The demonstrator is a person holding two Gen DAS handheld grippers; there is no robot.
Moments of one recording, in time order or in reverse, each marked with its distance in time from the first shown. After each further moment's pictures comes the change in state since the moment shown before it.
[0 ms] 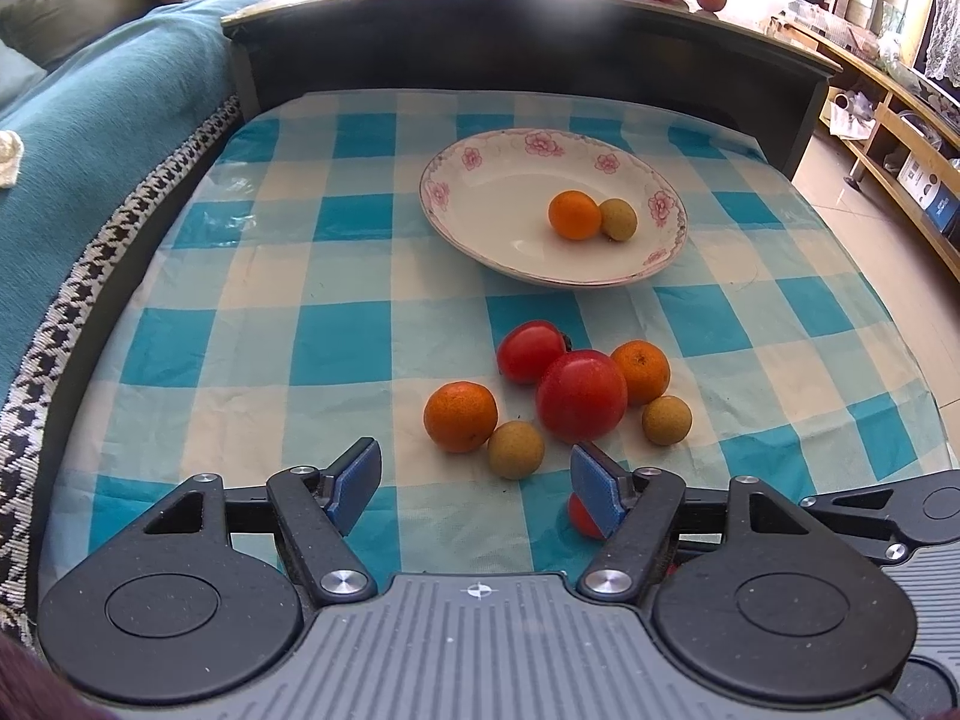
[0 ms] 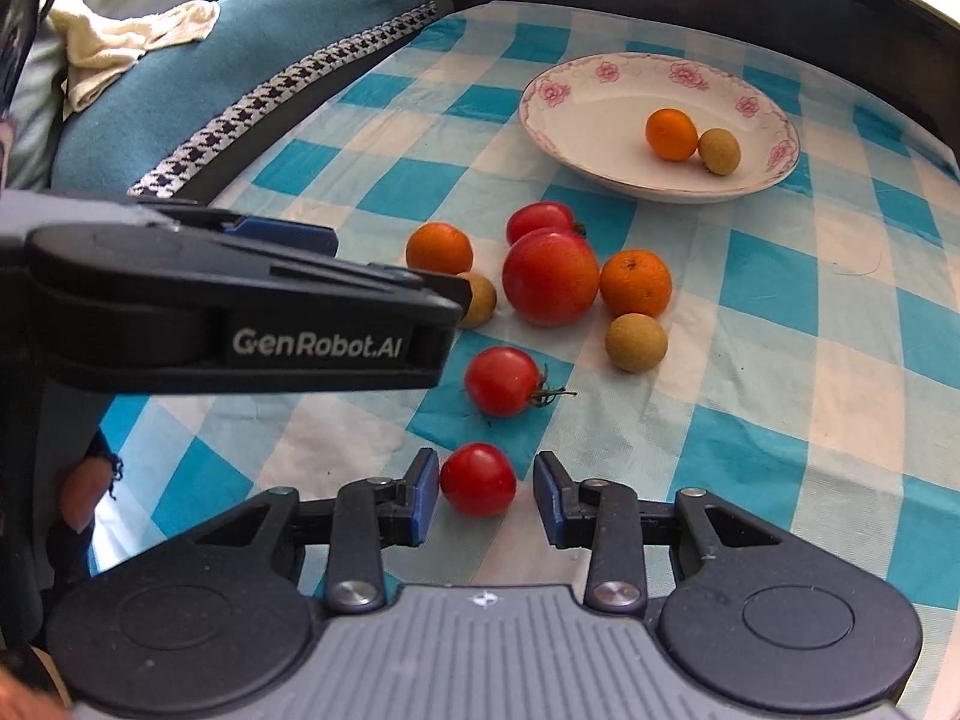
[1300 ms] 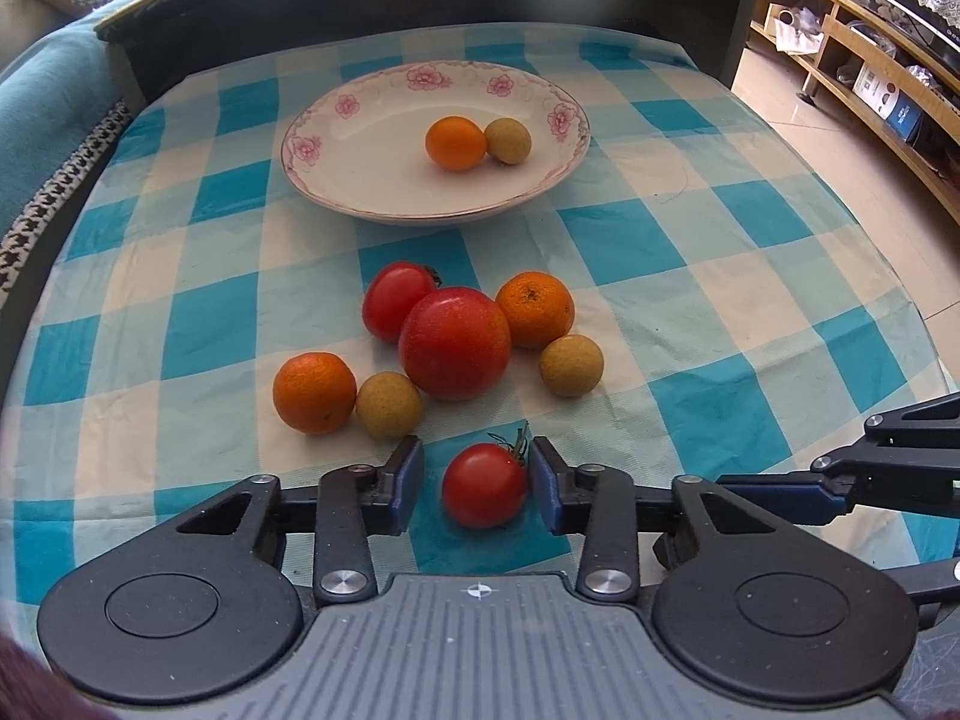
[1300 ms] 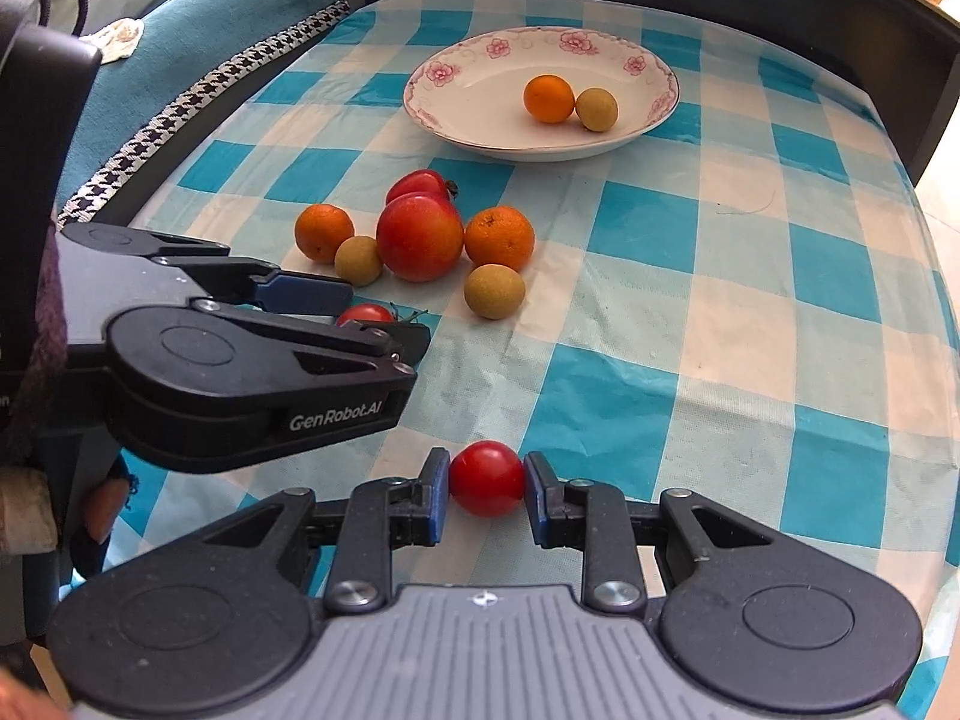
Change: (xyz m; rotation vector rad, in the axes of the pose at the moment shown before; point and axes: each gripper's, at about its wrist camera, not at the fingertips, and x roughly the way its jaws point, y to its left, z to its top) left arm 0.030 -0.049 -0.009 0.139 0.089 -0.045; right arm -0.021 -0.041 -0.013 0.086 0.039 -0.079
